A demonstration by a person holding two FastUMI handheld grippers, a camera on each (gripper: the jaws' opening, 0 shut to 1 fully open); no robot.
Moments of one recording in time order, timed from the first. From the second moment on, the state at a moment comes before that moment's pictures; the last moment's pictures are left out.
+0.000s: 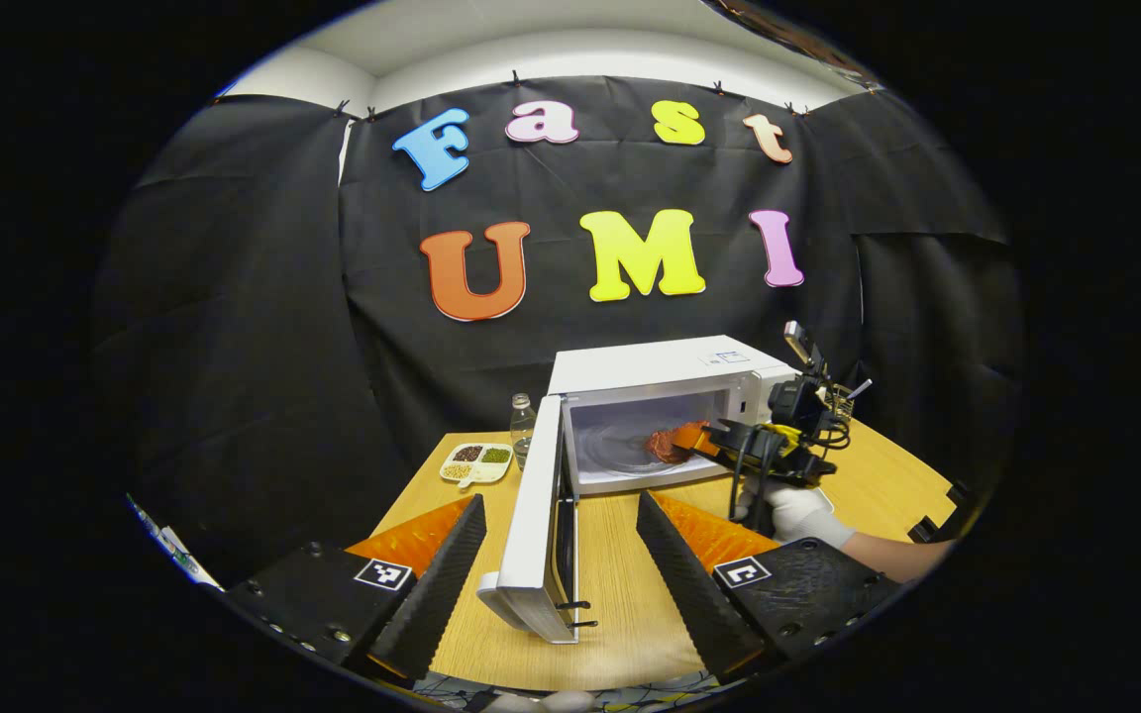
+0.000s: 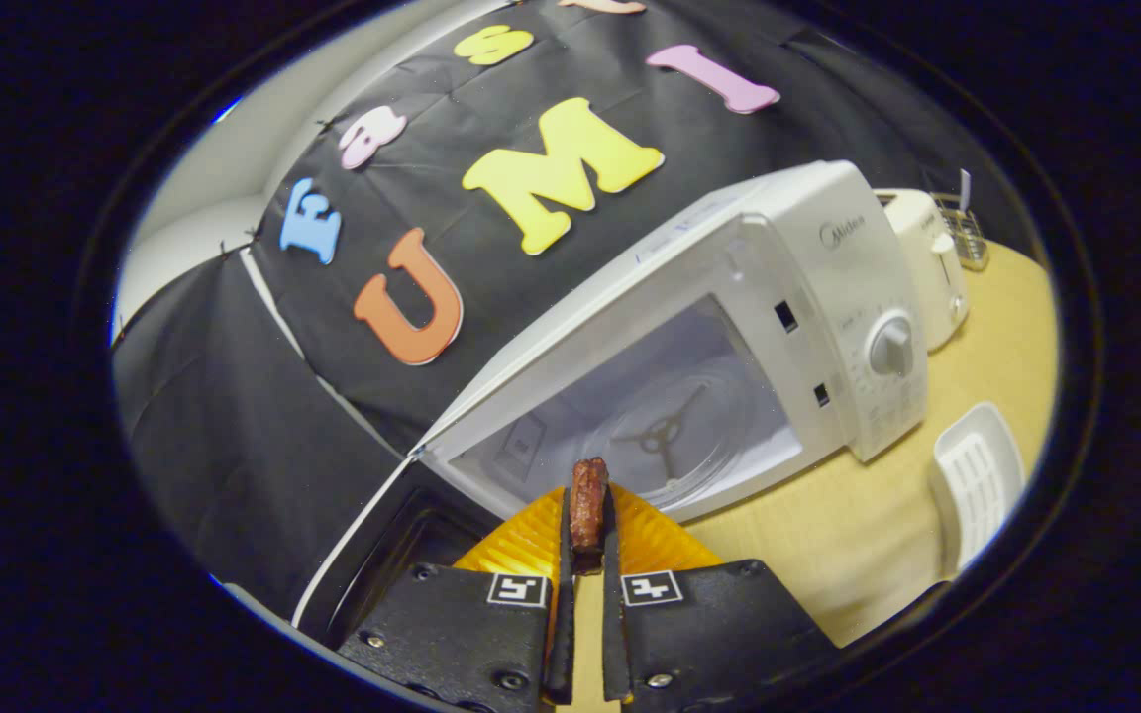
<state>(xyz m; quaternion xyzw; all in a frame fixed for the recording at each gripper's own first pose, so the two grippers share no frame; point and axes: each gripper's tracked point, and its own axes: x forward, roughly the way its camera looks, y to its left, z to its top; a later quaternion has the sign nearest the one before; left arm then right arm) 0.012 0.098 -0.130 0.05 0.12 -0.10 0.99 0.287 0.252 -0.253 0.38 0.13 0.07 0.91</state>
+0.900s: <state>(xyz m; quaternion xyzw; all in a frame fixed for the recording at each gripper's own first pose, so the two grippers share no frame) 0.019 0.135 -0.154 0.04 0.15 -0.10 0.98 0.401 0.267 -0.312 0.43 0.07 -0.07 0.90</state>
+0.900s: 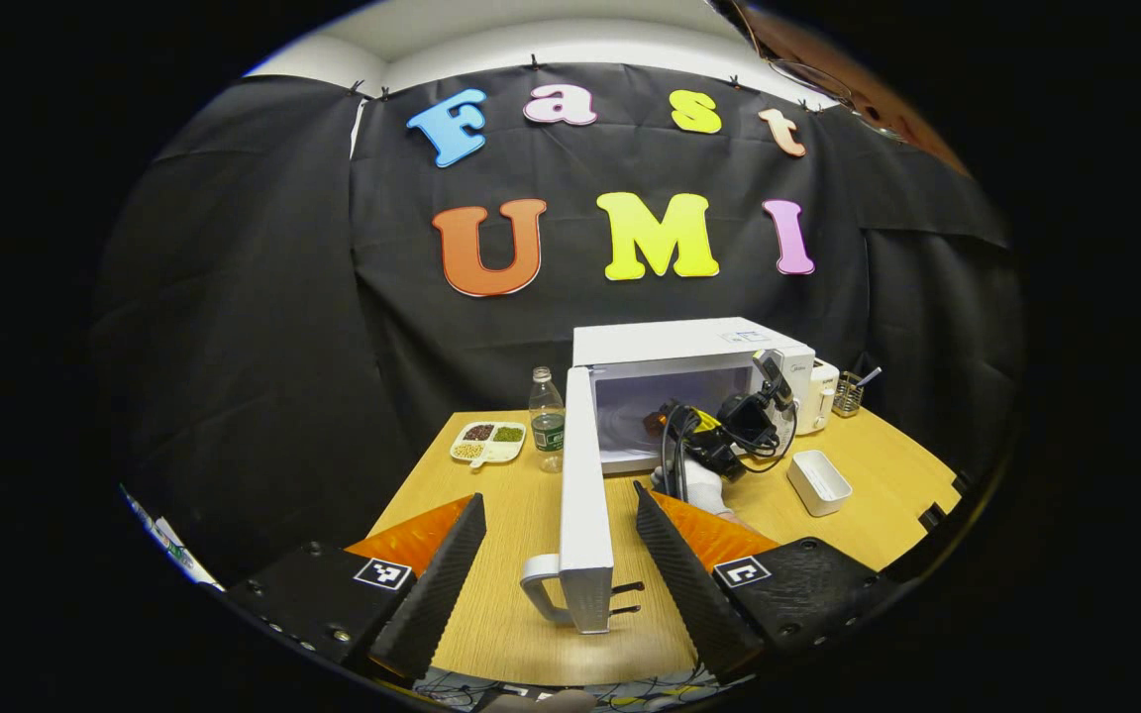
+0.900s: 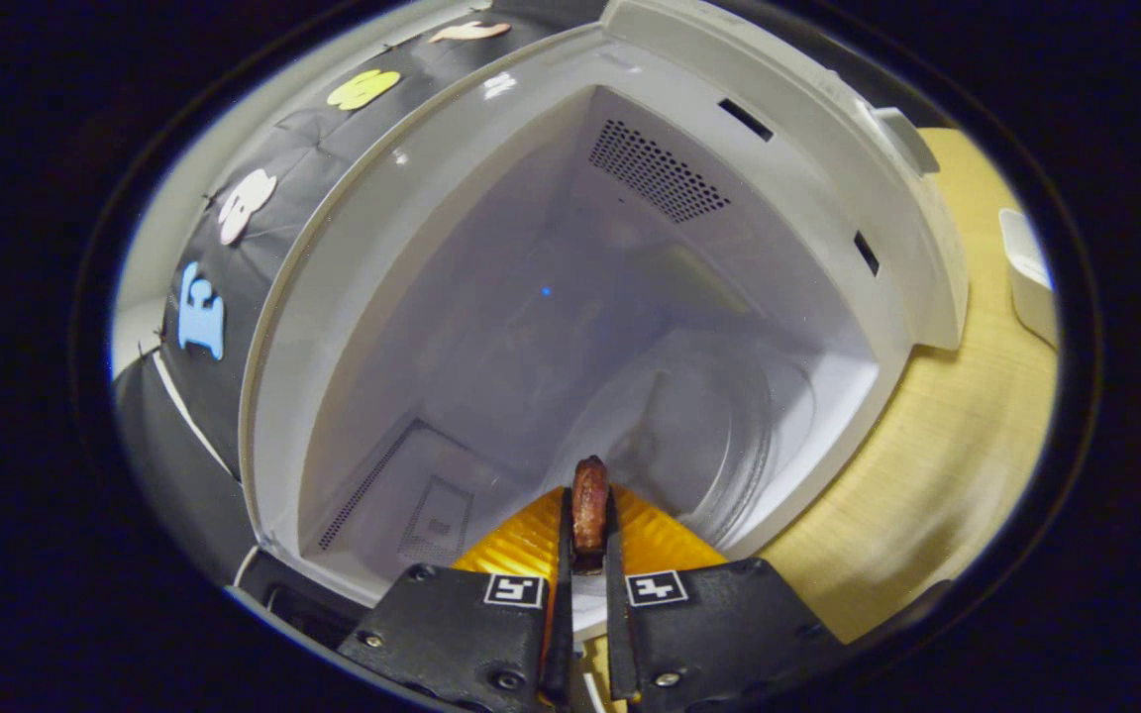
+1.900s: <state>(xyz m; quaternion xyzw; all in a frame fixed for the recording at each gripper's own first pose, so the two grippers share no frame) 0.022 0.150 -0.156 0.04 0.14 -0.08 0.99 0.358 0.233 -0.294 0.18 0.08 -0.11 0.98</state>
